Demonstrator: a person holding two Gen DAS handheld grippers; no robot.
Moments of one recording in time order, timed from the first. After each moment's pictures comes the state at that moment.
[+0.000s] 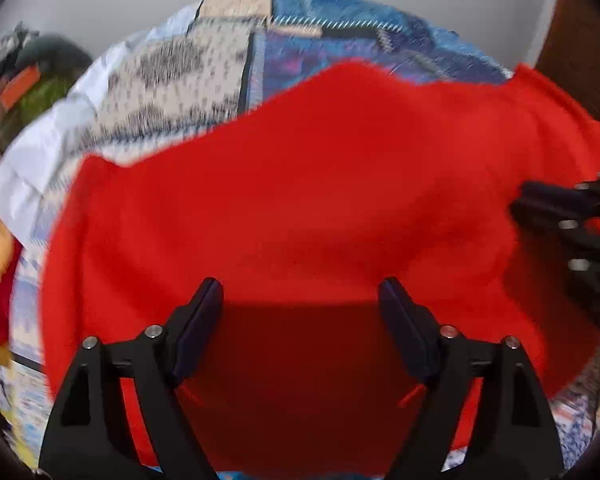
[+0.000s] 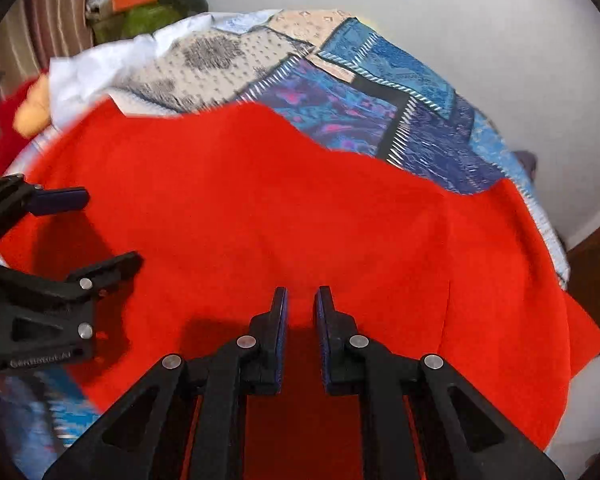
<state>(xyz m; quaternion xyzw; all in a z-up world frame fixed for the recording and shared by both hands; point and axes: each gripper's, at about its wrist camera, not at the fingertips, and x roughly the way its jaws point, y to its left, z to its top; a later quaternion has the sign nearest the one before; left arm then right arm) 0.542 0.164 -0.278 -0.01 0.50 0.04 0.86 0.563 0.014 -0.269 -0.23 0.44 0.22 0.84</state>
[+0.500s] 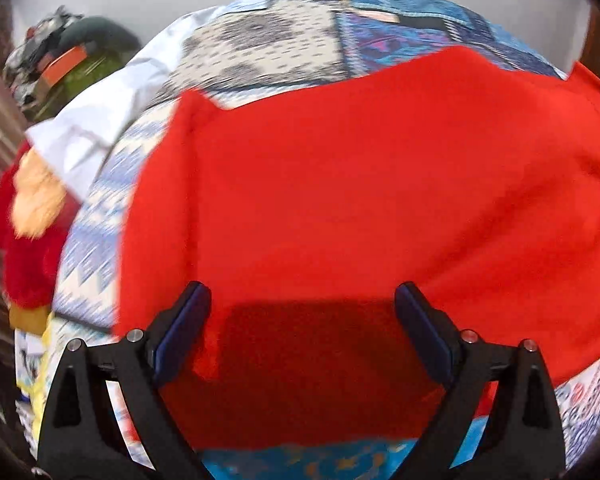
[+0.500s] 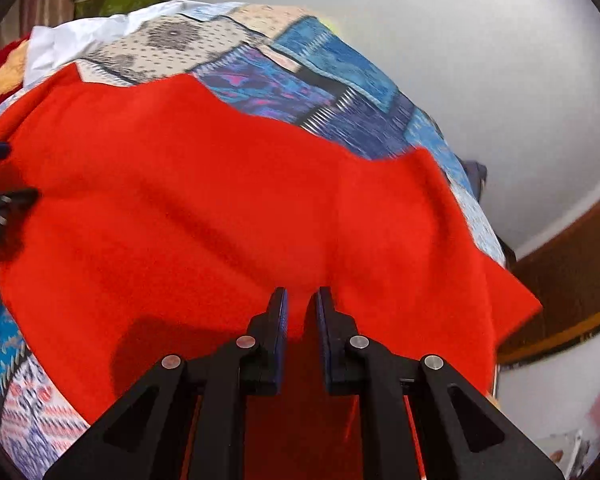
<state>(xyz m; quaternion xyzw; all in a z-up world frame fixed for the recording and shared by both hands) 0.497 0.228 -0.279 0.00 0.51 0.12 0.85 0.555 -0.058 -0.264 -0.29 0.43 0.12 0.85</state>
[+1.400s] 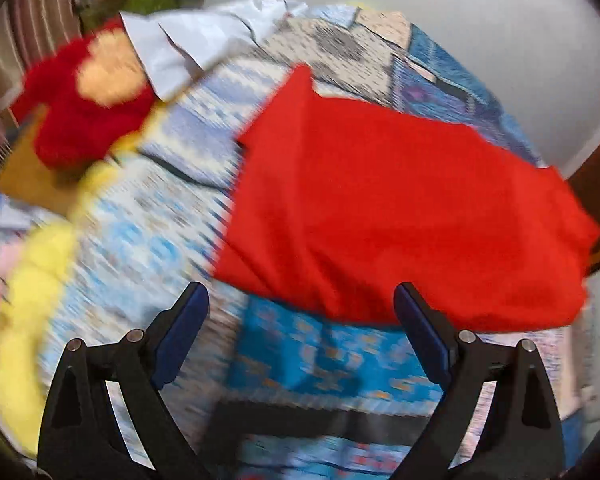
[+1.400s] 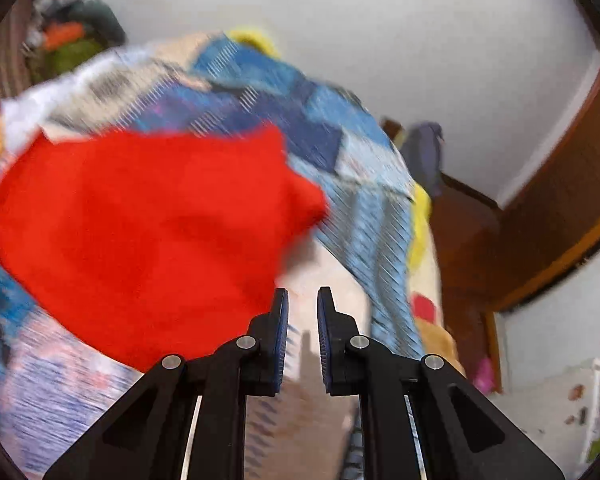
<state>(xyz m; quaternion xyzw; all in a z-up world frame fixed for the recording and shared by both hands) 0.385 0.258 -0.244 -0.21 0.47 0.12 0.85 0.514 -0.158 -0.182 -0.17 0.41 0.13 0.89</state>
